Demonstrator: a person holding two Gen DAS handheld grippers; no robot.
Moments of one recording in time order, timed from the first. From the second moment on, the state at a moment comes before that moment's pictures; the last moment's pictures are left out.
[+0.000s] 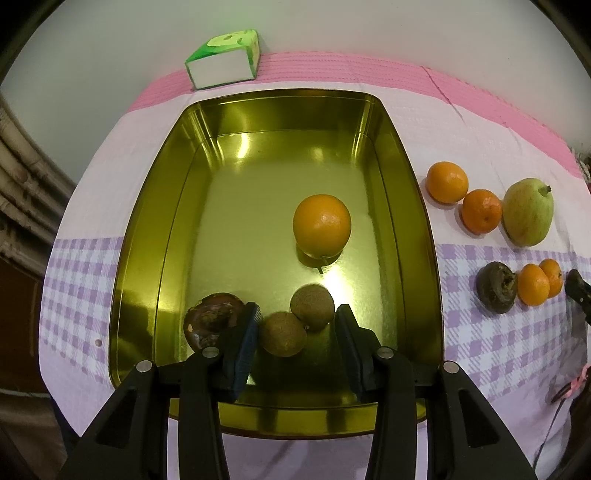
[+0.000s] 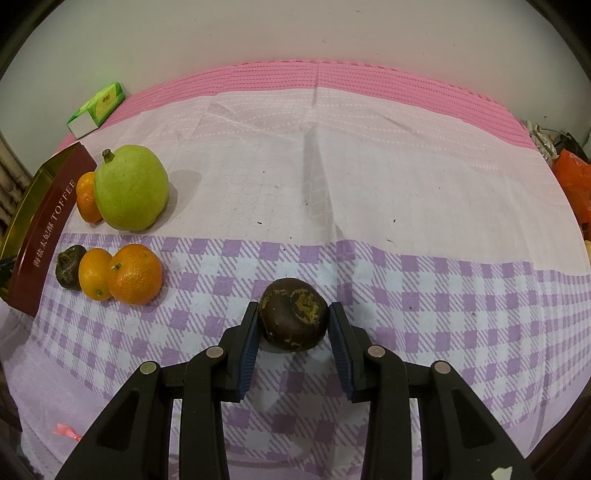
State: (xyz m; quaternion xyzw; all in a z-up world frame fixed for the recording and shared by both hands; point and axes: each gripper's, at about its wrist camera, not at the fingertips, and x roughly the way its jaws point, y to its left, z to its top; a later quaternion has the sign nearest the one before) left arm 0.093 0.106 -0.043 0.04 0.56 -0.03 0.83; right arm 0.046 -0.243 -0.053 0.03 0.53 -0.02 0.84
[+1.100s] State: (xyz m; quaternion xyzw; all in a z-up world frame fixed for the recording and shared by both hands) left arm 0.045 0.208 0.028 -0.07 0.48 0.08 0.87; right arm 0.080 -0.024 0.024 -0.08 0.47 0.22 0.85
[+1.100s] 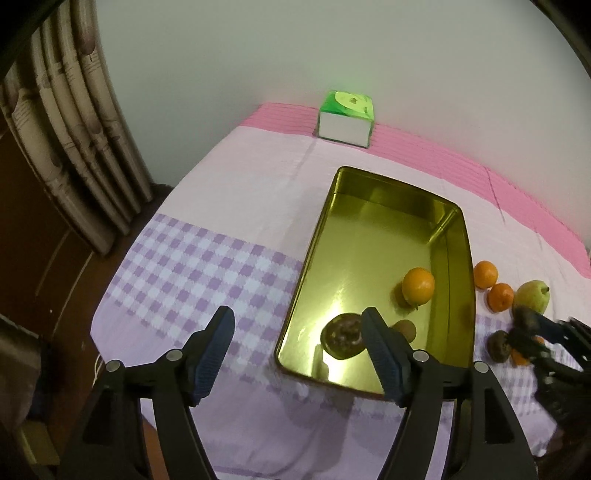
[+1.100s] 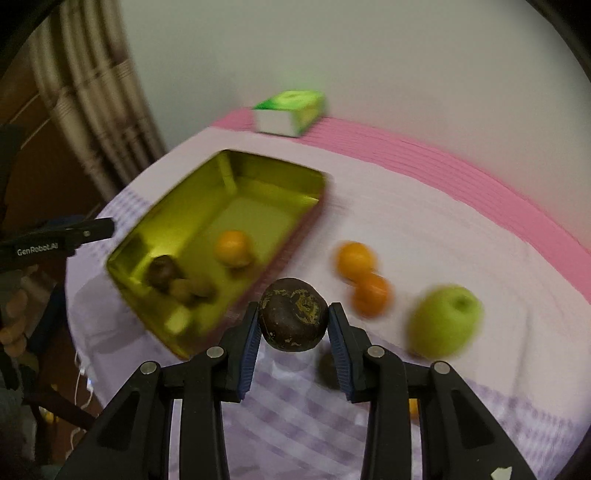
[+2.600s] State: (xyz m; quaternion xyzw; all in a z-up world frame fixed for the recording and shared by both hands) left arm 0.050 0.213 0.008 -0.06 0.49 0.12 0.86; right arm 0.125 0.077 -0.025 -0.15 0.48 0.24 0.83
